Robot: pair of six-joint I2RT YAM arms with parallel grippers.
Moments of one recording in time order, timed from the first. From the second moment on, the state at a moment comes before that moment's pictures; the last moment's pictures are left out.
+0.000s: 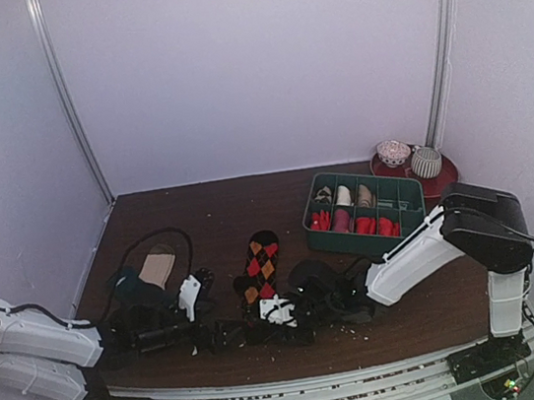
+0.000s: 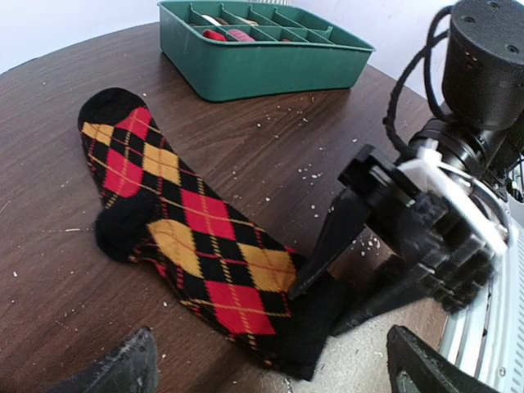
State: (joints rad) left arm -0.95 1.22 0.23 0.58 0.10 -0.22; right arm 1.12 1.96 0.91 0.37 -0.21 -0.36
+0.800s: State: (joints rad) left arm -0.99 1.56 0.32 0.74 0.35 -0.05; right arm 0.89 2.14 1.31 -0.36 -0.86 0.11
